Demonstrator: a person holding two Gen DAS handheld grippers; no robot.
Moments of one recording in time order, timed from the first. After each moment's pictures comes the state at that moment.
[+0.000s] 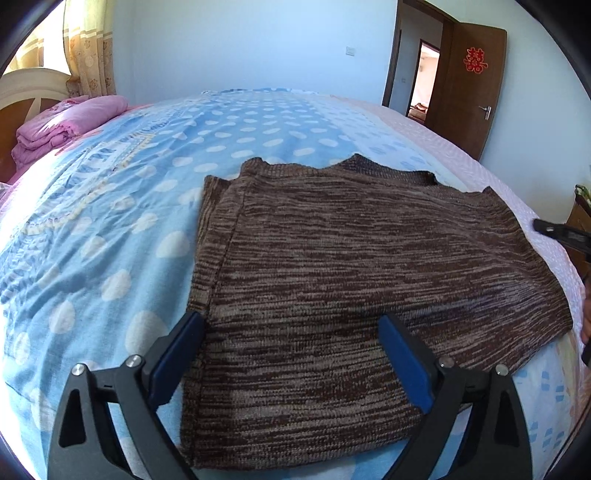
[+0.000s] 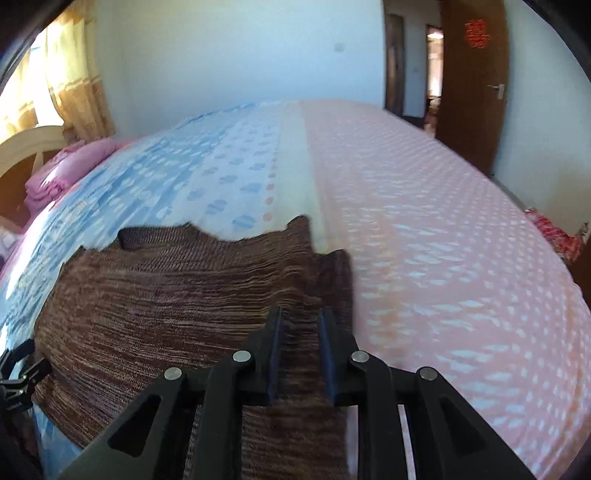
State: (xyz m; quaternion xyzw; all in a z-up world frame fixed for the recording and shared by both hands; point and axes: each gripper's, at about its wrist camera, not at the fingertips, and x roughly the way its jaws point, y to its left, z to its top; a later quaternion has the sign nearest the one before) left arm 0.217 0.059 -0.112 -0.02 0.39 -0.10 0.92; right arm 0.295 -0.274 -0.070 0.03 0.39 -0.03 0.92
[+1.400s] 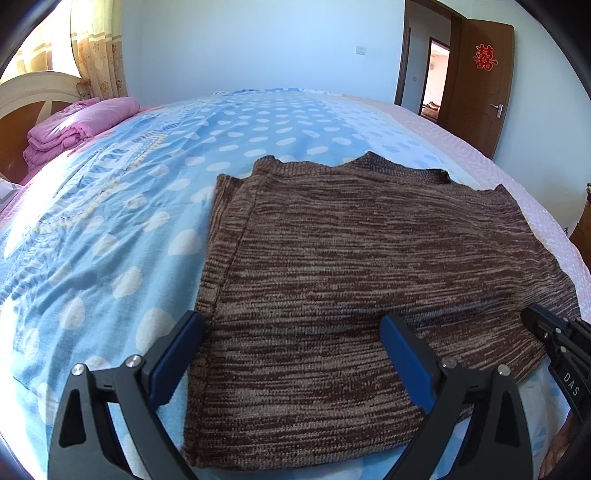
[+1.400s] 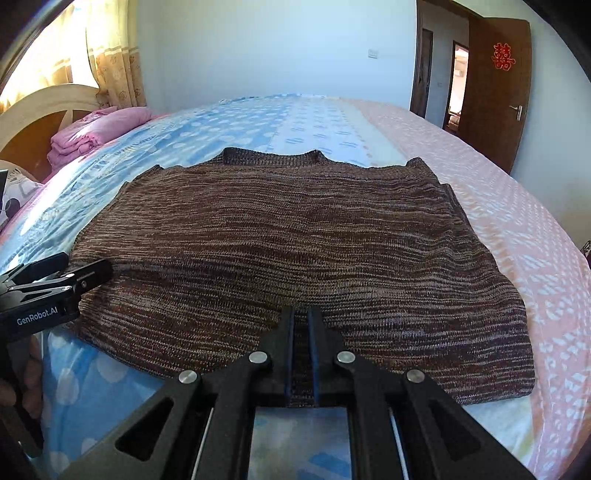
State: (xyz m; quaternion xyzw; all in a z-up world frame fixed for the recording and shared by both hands) left arm 0.217 0.056 -0.113 0.00 0.39 -0.07 0.92; right arm 0.209 -0.126 -0.107 -0.01 0.36 -0.02 0.93
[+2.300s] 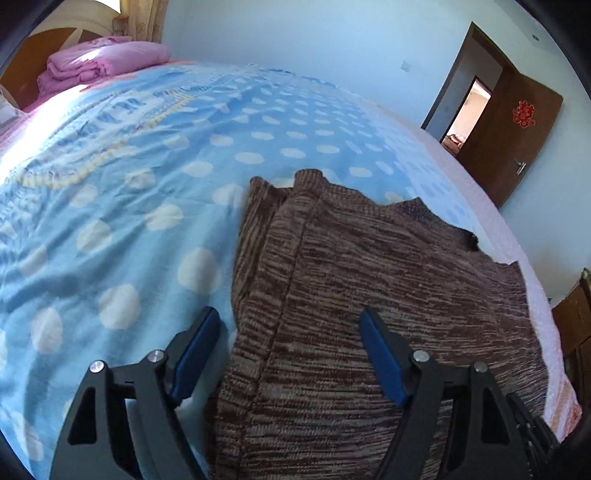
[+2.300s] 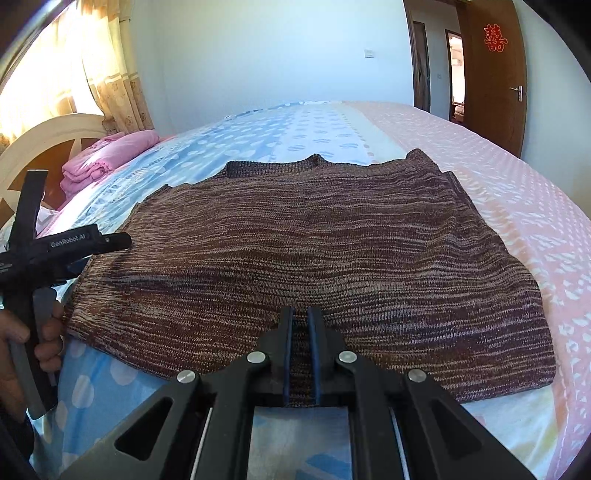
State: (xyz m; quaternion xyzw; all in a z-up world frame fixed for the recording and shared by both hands) left arm 0.272 0.100 -0.114 -0.16 0.43 -0.07 0.89; right arm 0.204 -0.148 -0.115 0.05 0.35 0.01 0.94
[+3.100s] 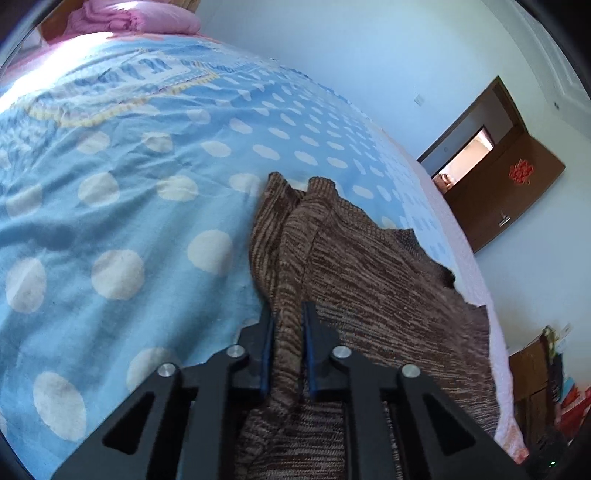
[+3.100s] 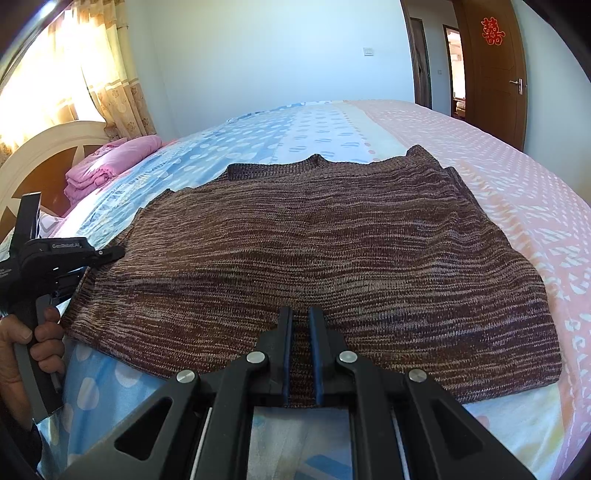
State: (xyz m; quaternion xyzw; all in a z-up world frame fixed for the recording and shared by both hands) left arm 0.269 0.127 -0.125 -0.28 0.41 -0.08 0.86; right arm 0.205 -0.152 -0.115 0.06 0.35 0.02 0.94
